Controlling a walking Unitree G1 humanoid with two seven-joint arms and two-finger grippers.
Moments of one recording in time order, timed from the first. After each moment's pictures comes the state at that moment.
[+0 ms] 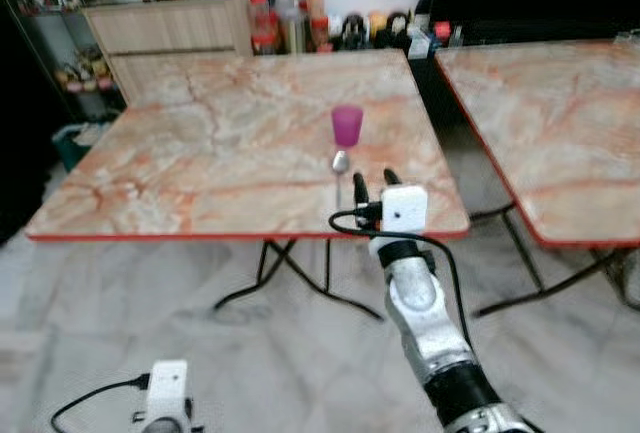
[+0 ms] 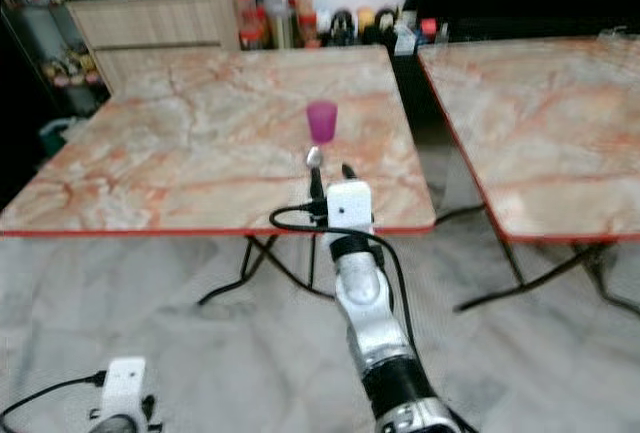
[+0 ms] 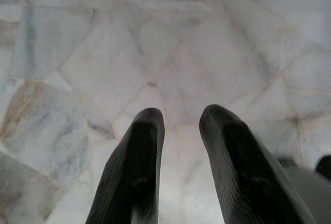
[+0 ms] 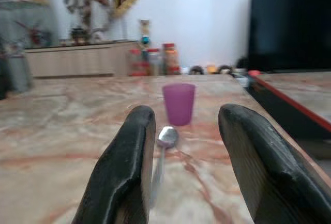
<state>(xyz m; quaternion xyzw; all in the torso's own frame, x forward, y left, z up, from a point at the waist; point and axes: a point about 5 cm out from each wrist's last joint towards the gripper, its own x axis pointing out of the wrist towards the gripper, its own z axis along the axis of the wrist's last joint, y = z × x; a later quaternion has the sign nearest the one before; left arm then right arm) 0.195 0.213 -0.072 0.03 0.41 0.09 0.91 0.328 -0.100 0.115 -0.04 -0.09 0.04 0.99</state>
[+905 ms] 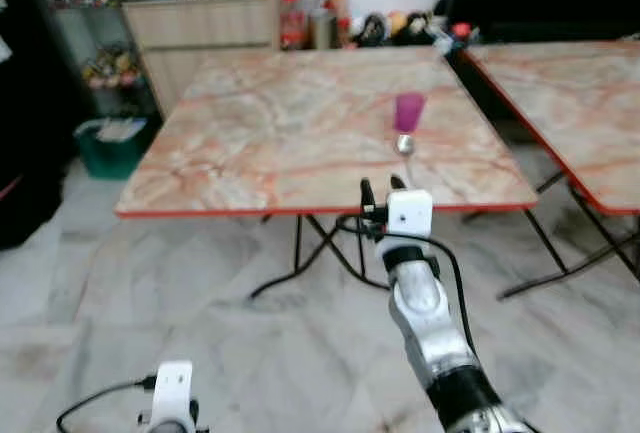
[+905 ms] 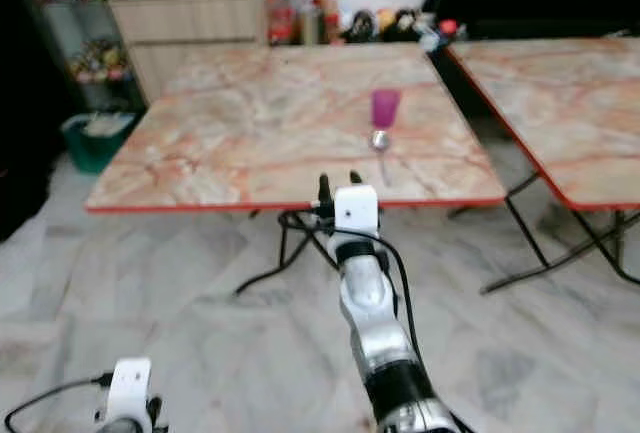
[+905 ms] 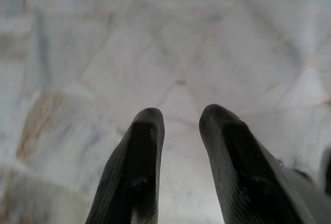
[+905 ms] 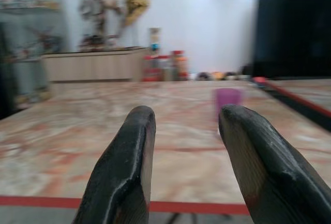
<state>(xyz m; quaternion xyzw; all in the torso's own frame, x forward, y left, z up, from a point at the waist) 0.201 0.215 -0.068 0.04 0.40 0.08 0.91 0.329 -0.090 0.116 -0.03 -0.09 0.06 0.99</state>
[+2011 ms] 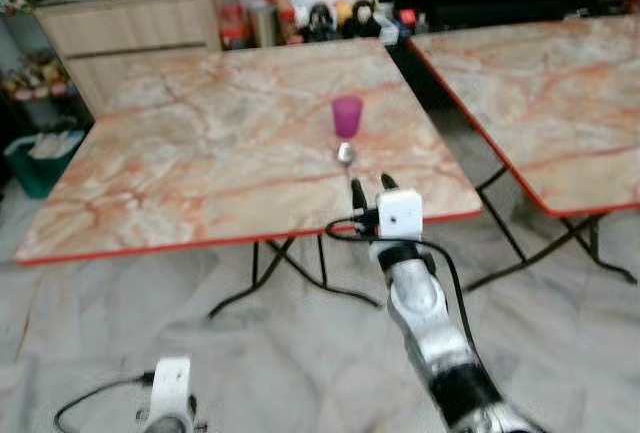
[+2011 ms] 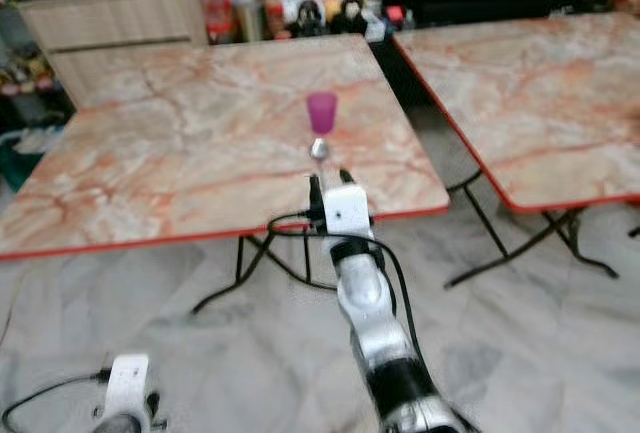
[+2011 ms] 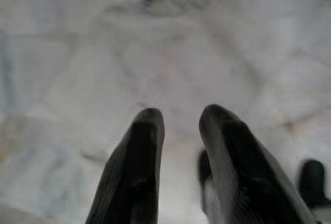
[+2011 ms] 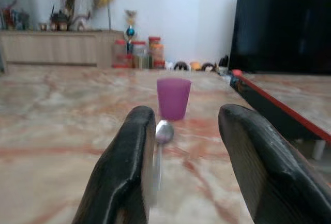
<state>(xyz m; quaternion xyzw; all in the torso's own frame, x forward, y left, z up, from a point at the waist) 0.199 0.195 -0.073 0.02 0.40 0.07 0.91 0.329 -0.104 0.114 -0.07 -0.09 0.06 0.99</state>
